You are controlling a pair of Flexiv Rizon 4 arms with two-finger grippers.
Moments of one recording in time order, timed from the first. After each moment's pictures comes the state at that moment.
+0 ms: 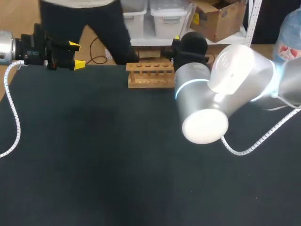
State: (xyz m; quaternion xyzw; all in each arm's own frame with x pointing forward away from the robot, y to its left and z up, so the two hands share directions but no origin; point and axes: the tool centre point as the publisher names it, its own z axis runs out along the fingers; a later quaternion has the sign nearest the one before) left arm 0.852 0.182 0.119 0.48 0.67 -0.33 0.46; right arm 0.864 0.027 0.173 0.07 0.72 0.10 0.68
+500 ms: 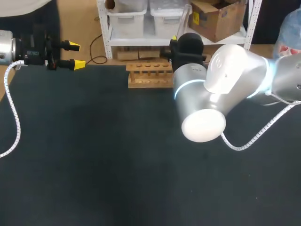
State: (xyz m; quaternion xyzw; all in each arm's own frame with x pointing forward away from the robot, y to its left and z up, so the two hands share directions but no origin) left arm 0.852 0.182 0.119 0.48 0.67 -0.33 0.46; right arm 0.881 0.032 0.161 0.05 0.72 0.09 0.68
